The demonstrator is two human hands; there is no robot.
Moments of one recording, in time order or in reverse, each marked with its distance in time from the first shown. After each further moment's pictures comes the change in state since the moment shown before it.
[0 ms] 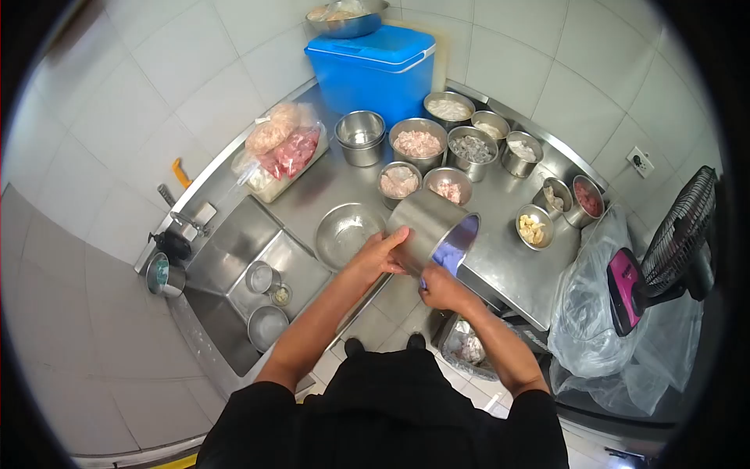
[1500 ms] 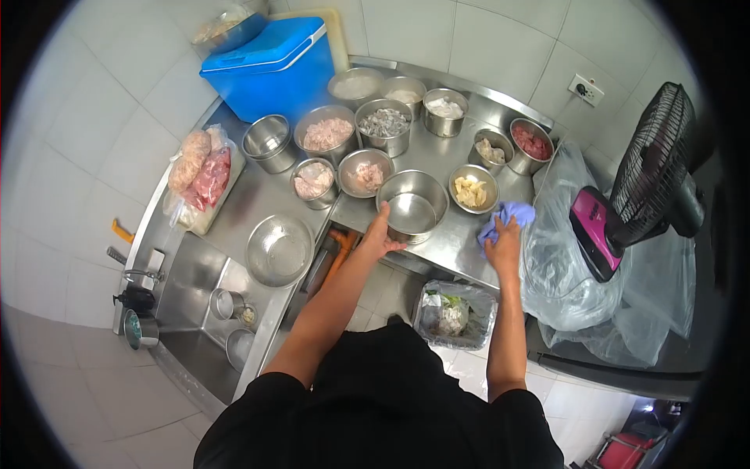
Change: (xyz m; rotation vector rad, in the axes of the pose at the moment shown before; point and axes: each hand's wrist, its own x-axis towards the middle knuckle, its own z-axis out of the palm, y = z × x) left_hand 0.182 -0.103 0.067 -0.051 0.352 -0.264; right_hand -0.182 0.180 -0.070 -0.417 0.614 0.917
